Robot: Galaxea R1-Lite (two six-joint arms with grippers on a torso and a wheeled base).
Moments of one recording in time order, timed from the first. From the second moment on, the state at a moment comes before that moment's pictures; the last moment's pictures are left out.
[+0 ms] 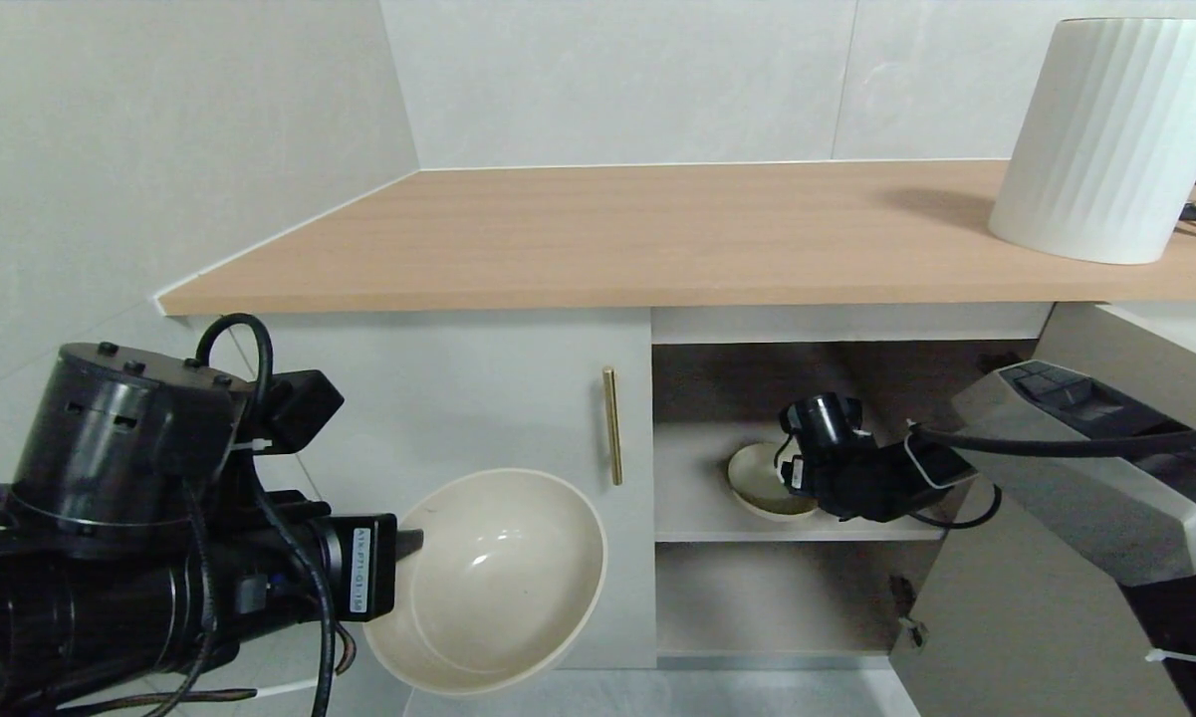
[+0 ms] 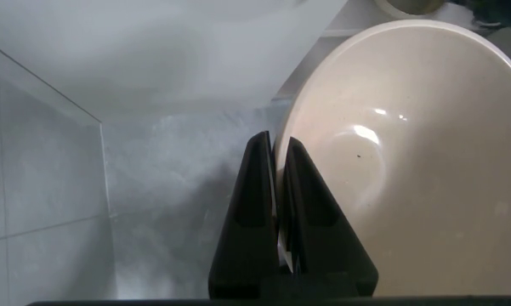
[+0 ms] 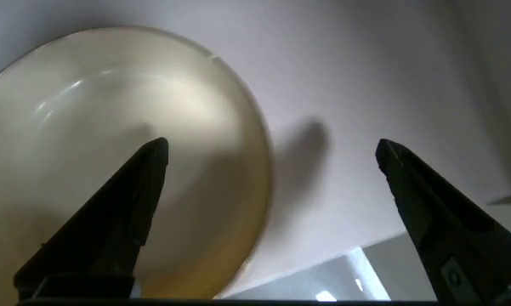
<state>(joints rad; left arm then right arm) -0.55 1.37 -0.76 0.07 0.15 -0.41 0.37 2.49 -1.48 -0.26 -0.58 0.44</state>
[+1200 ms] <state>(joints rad) -0.81 1.70 -0.75 -0.22 0.22 -0.37 0.76 1.70 -1.02 0.03 -0.07 0.38</state>
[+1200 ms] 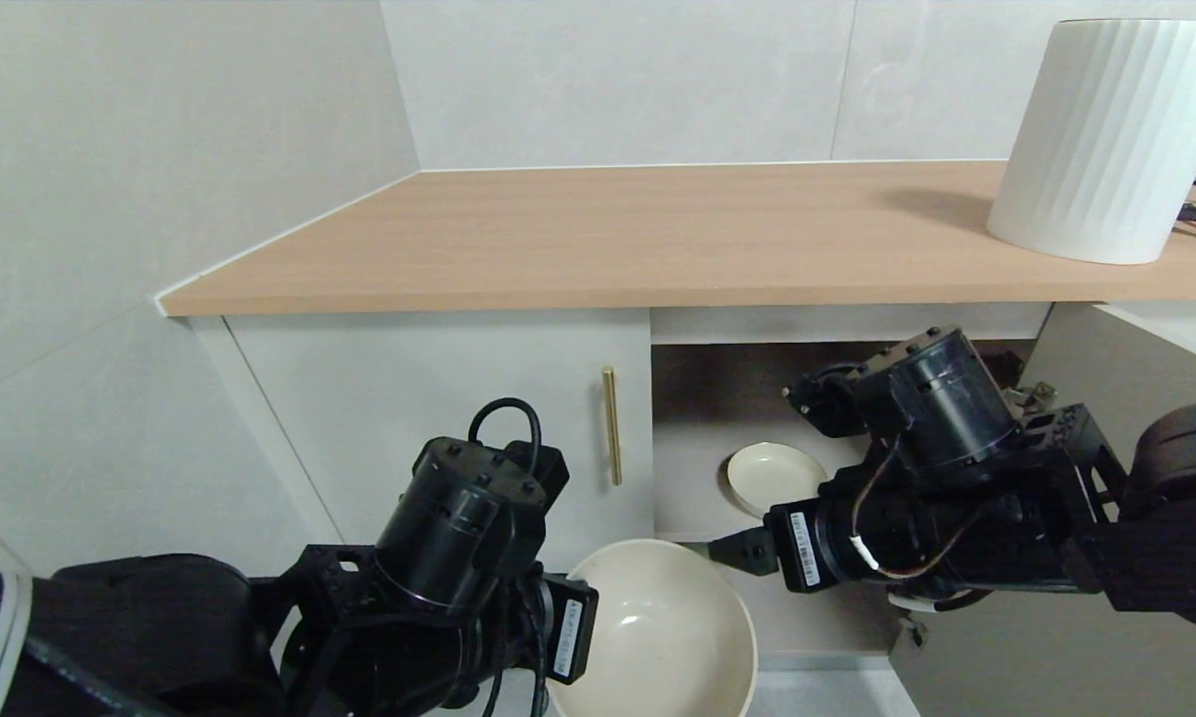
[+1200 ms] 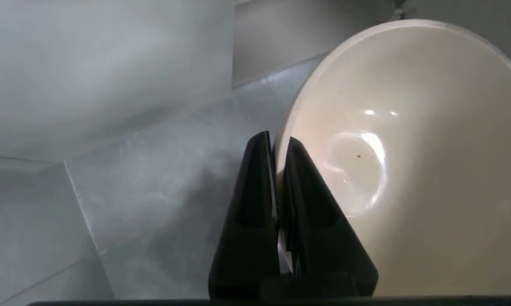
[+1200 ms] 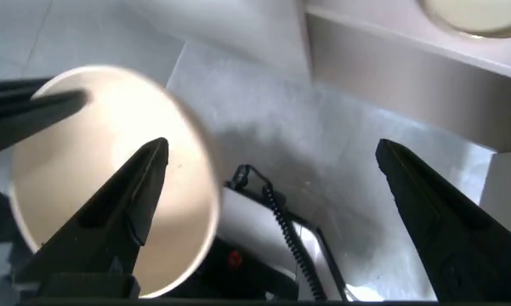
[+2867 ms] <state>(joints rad) -0.80 1.70 -0.74 -0.27 0.37 -0.36 0.79 1.83 -1.02 0.02 -0.09 0.42</state>
